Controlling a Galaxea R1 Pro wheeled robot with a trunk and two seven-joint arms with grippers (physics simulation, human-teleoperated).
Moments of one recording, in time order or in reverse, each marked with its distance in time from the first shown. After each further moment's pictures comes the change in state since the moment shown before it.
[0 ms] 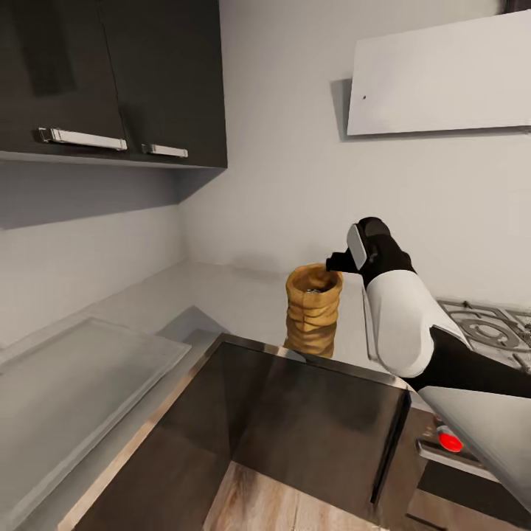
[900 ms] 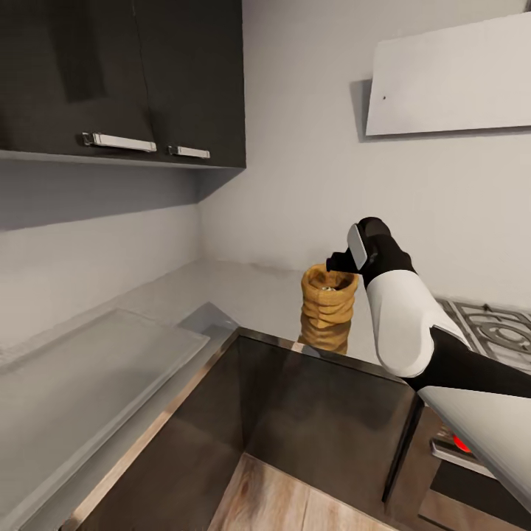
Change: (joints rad) left arm 0.000 0.000 0.001 0.000 0.000 0.000 0.000; right arm 0.000 0.000 -0.003 -0.001 0.000 0.000 0.000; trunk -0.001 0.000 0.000
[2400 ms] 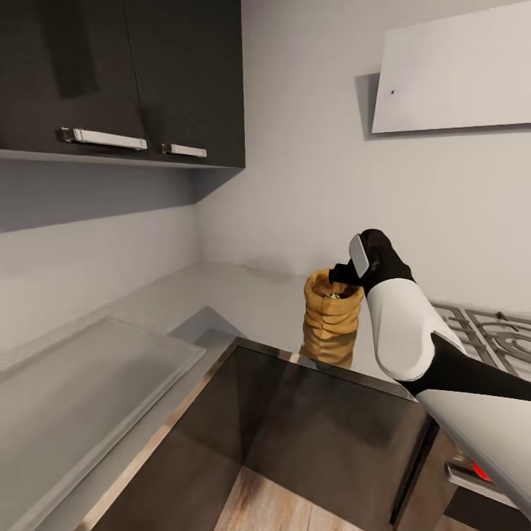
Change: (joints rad) left arm 0.000 0.000 -0.001 0.000 -0.001 0.002 -0.002; right arm 0.031 0.000 -0.089 0.013 0.003 0.000 -0.059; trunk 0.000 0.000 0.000
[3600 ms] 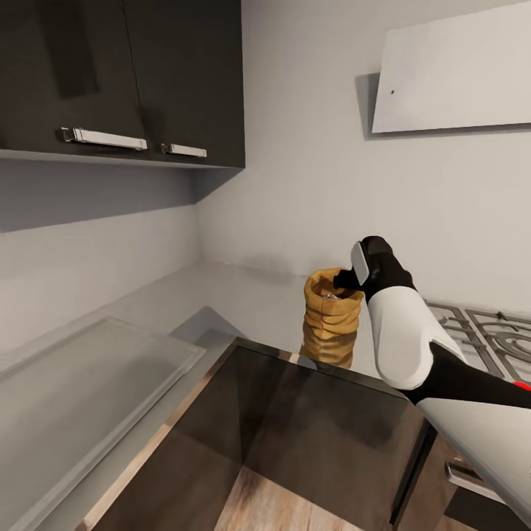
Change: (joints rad) left arm 0.000 0.001 0.003 -0.002 0.006 -0.003 -0.001; right arm 0.039 -0.006 0.017 -0.027 0.024 0.000 -0.006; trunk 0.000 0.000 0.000
